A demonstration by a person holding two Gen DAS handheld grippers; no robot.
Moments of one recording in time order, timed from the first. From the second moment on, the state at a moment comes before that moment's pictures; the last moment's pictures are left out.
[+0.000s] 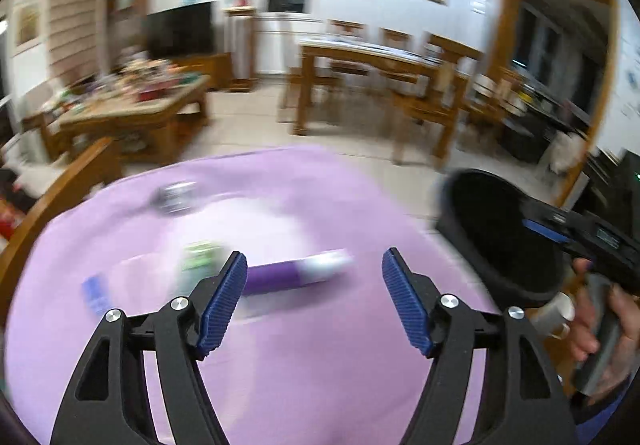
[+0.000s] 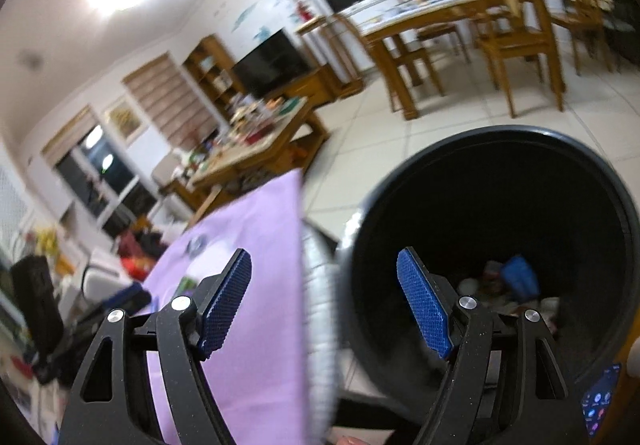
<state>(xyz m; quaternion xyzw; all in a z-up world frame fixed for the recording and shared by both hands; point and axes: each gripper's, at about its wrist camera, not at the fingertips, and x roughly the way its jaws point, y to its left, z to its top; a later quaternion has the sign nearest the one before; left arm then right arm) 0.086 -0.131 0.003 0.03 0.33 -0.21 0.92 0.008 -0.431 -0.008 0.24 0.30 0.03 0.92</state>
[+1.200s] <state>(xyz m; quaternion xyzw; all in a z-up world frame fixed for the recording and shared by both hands) 0.162 0.037 -0.063 -0.05 0.42 -0.14 0.89 0.203 -0.089 -0.081 -0.07 0.49 0.15 0.85</state>
